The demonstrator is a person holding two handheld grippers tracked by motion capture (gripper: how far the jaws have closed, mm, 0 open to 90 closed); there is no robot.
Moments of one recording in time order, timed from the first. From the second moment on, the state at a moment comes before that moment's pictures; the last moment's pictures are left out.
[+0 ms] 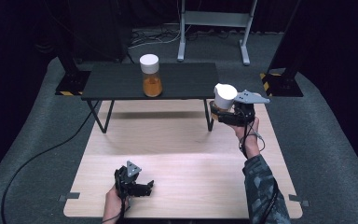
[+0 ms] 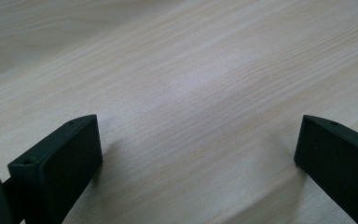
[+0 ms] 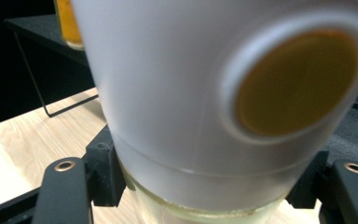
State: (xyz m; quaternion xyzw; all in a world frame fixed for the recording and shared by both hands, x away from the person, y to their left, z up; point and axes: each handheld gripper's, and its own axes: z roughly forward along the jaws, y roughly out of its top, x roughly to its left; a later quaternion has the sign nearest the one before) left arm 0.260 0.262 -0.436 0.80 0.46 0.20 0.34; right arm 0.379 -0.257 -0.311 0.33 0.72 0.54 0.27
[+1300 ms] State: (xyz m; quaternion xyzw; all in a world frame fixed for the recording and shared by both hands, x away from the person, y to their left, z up) left arm 0.260 0.263 -0.436 0.80 0.46 0.20 0.34; right arm 0.448 -0.230 -0.255 0.35 0.73 0.51 0.28
